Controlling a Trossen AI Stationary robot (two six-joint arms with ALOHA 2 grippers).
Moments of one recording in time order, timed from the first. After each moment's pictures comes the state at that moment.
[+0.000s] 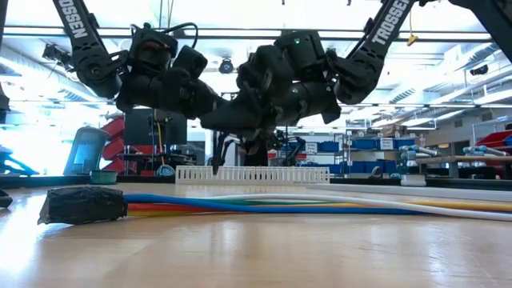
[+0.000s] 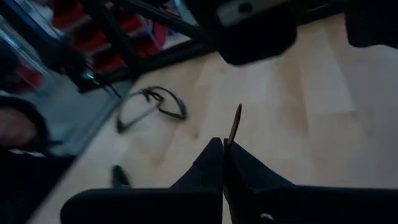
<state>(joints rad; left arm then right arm) 0.34 1.57 0.47 0.93 0.42 0.20 -0.12 2.04 1.04 0.78 -0.53 0.34</state>
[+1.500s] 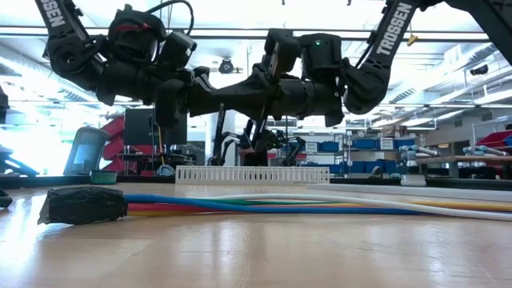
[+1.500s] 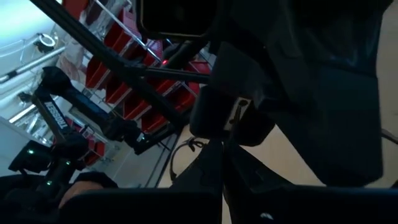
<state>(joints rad) 0.15 1.51 0.41 0.95 0.08 0.55 -0.17 2.04 0.95 1.11 -0.60 0.75</state>
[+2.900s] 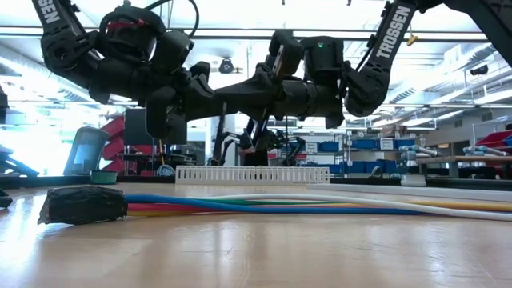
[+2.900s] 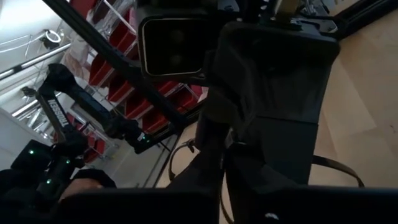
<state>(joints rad) 0.08 1.51 0.41 0.90 0.04 0.66 -0.20 2.04 0.94 1.15 -0.62 0.72</state>
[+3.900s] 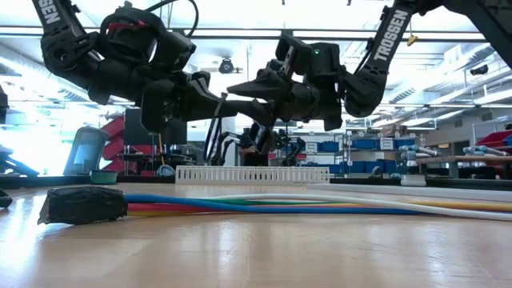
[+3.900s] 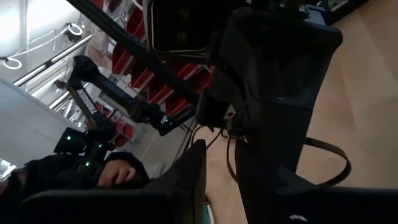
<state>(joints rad) 0.08 1.51 0.41 0.89 0.07 0.49 -0.25 2.04 0.94 1.09 -0.81 0.79</state>
